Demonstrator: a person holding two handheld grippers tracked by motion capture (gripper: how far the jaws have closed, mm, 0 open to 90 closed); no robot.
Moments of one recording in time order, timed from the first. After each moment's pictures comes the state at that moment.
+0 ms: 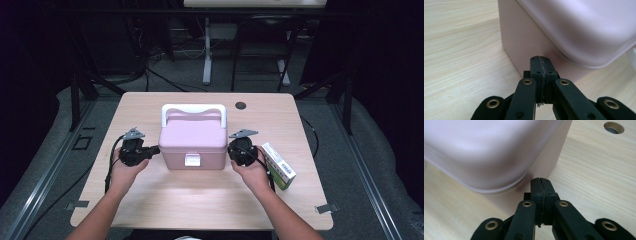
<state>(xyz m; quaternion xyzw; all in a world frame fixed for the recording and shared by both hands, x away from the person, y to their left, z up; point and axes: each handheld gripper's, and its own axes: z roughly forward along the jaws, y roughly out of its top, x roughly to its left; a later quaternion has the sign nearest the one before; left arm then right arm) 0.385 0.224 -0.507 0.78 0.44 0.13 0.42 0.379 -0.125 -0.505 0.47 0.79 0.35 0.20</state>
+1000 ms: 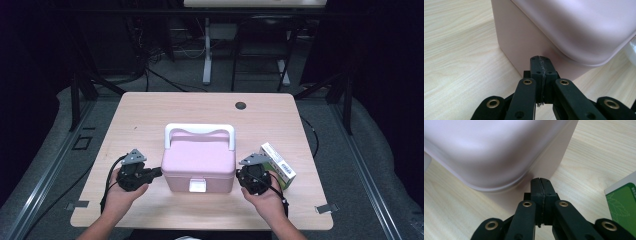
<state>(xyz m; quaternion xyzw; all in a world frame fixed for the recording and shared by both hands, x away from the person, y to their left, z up) 0.316 0.213 -0.505 0.81 0.40 0.11 0.42 0.299 -0.147 -0.503 0.45 0.80 0.35 0.19</state>
